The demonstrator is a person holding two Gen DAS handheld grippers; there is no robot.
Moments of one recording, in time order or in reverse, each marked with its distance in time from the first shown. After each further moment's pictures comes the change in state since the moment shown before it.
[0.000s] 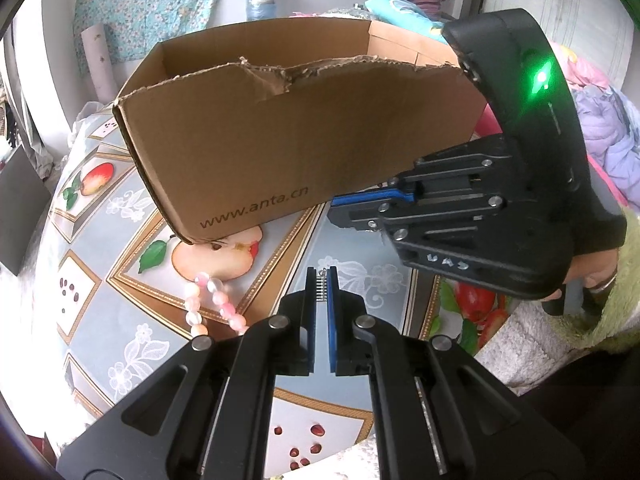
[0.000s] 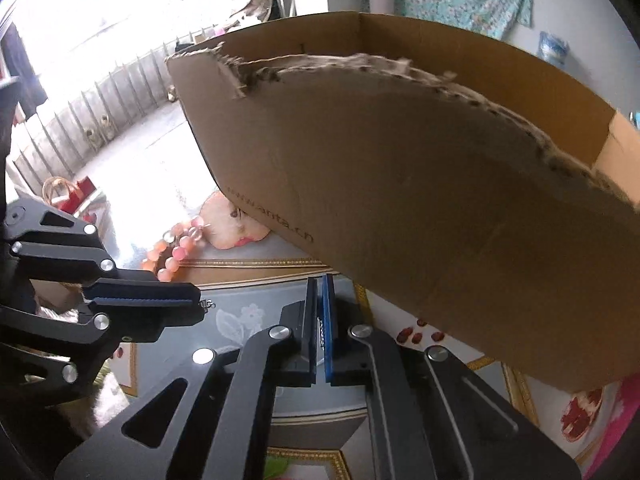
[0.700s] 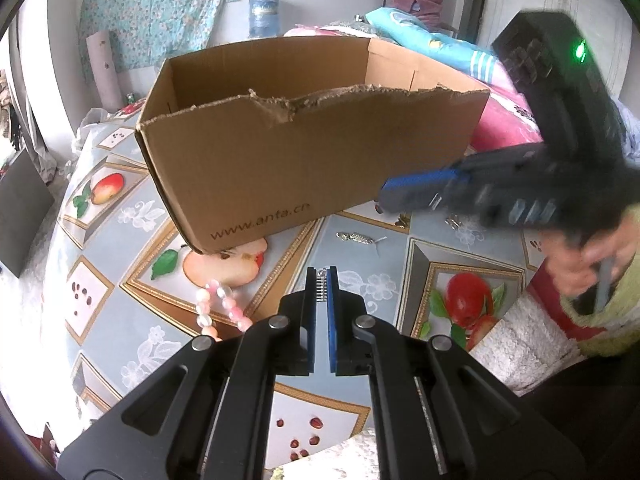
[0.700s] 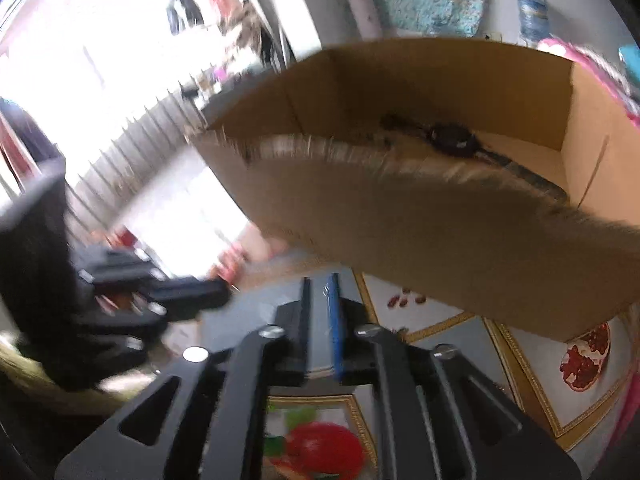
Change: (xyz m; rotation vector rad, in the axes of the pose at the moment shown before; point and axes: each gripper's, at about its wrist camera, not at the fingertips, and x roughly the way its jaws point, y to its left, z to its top) left arm -0.013 0.004 -0.001 -0.002 -0.034 0.005; right arm -0.050 -0.022 -0.006 0.121 -0.025 0.100
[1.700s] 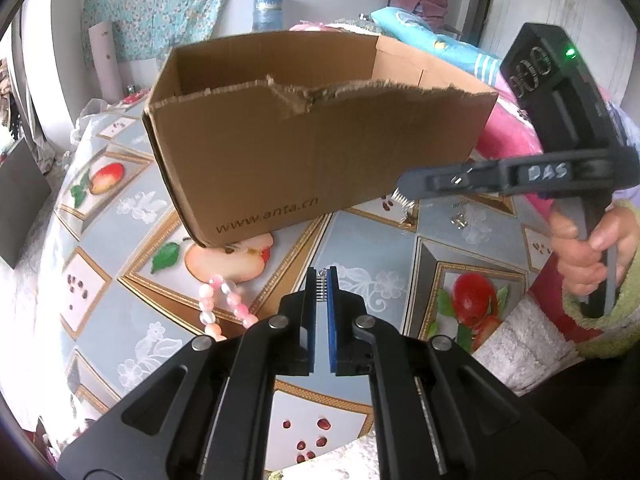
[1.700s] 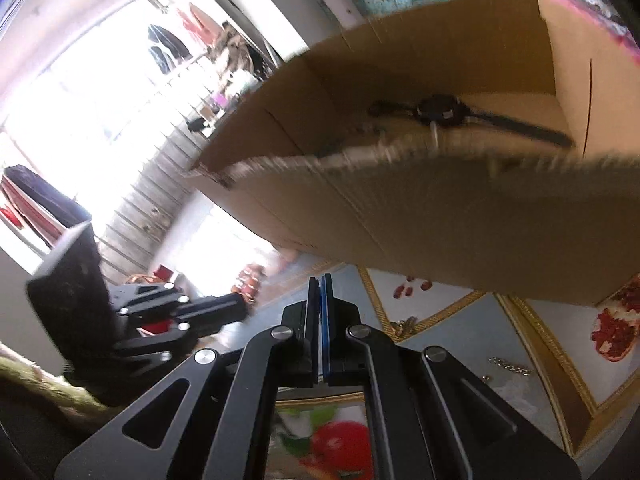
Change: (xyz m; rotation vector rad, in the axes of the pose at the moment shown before) left arm 0.001 0.014 0.000 -0.020 0.001 -0.010; right arm -0.018 -0.037 -0.004 0.241 -0.048 0.190
